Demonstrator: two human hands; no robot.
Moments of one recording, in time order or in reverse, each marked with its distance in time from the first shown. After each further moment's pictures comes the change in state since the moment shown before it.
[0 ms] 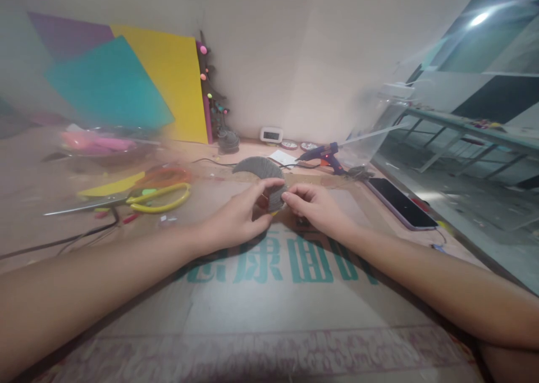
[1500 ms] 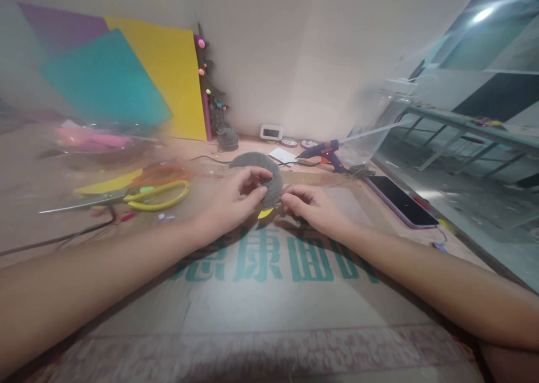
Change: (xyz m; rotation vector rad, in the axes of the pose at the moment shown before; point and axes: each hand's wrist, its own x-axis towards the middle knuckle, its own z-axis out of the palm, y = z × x) left_hand 0.011 -0.005 -0.004 -0.202 0.282 -0.080; right_hand 0.000 0.003 -0.001 -0.138 -0.072 -0.121
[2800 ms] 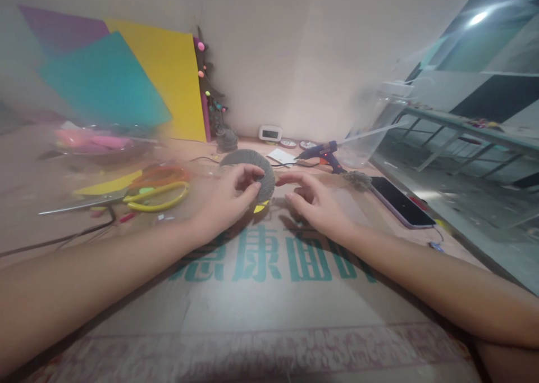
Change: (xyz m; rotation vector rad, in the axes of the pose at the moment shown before) left_hand 0.001 -0.001 -0.003 0.091 0.089 -0.023; right_hand -0.003 -0.002 0.001 -0.017 0.191 -0.073
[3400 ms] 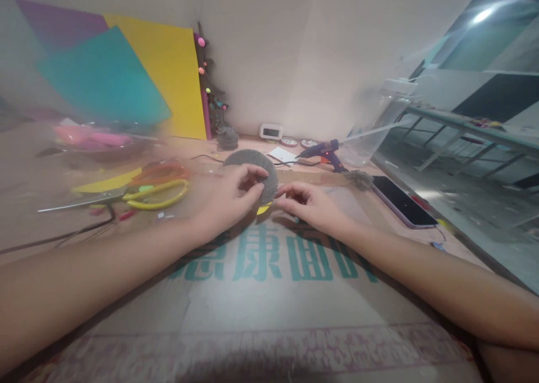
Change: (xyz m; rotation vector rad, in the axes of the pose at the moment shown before) left_hand -0.001 0.001 0.000 0.041 -0.033 0.032; right_hand 0.005 0.009 0.001 -0.028 -0.146 0.132
